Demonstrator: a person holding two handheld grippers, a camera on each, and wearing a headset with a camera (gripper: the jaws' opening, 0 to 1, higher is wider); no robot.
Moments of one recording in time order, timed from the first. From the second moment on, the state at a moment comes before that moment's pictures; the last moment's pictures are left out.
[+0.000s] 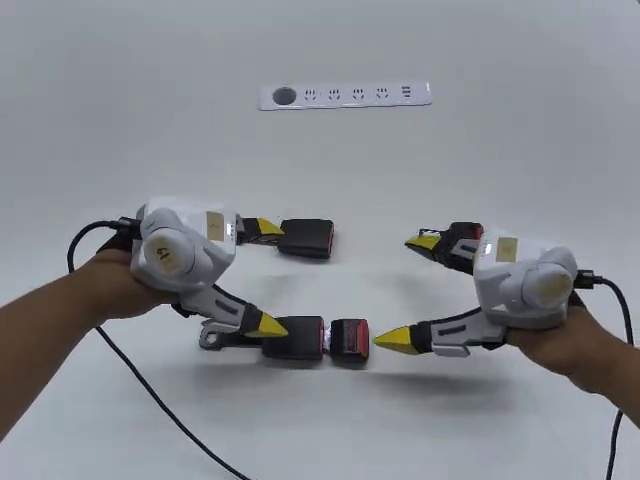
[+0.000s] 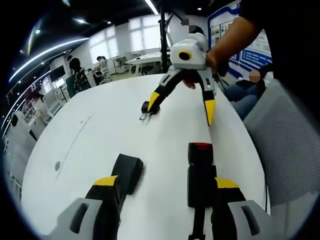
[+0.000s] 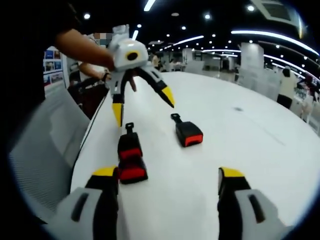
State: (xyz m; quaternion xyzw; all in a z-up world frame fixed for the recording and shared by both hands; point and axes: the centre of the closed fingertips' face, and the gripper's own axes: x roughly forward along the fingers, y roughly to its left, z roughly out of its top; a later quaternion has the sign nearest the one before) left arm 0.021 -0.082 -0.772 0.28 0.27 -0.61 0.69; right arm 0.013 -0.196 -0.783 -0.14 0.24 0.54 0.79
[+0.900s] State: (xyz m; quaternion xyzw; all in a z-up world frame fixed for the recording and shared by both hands) left arm 0.088 -0.070 -0.802 0.29 0.29 -0.60 0.69; right arm 0.081 -0.287 -0.812 -0.17 0.31 0.51 0.78
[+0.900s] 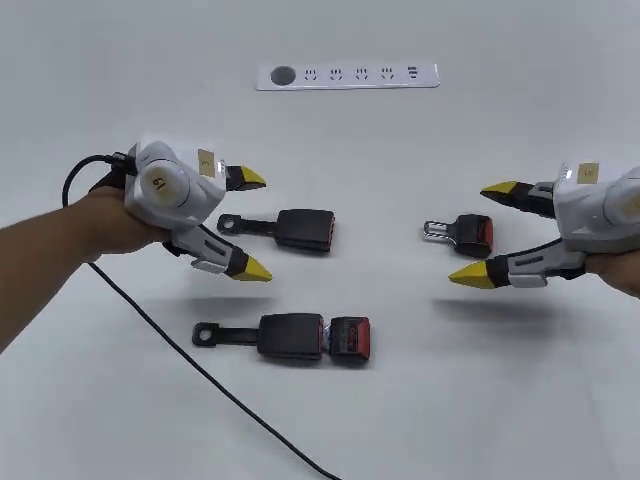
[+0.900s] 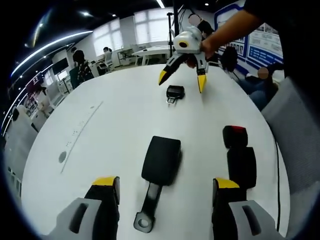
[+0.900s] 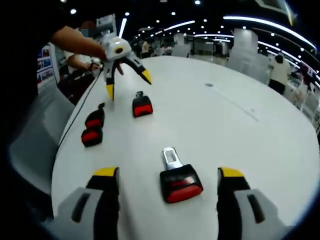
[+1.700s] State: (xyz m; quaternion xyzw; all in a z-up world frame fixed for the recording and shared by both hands) left arm 0.101 -0.098 -0.828 0.28 0.29 -0.65 0.65; right arm 0.088 -0.304 -0.833 -0.20 0.34 0.54 0.74
